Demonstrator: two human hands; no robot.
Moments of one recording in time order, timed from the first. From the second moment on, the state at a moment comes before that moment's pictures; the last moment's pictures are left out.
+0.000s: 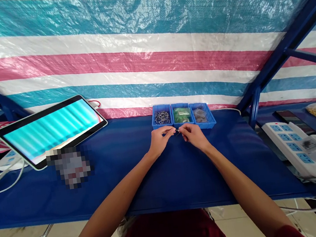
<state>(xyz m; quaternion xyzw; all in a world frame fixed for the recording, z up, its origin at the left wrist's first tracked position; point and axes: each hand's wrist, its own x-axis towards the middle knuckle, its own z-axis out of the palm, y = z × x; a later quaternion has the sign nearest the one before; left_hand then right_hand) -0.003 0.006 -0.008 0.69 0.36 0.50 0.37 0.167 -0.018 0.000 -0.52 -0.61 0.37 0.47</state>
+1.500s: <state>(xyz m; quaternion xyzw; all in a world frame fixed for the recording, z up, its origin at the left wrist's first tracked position) -0.018 0.035 0.003 0.80 0.40 0.46 -0.01 0.174 -0.015 -0.004 -0.63 -0.65 0.21 0.38</state>
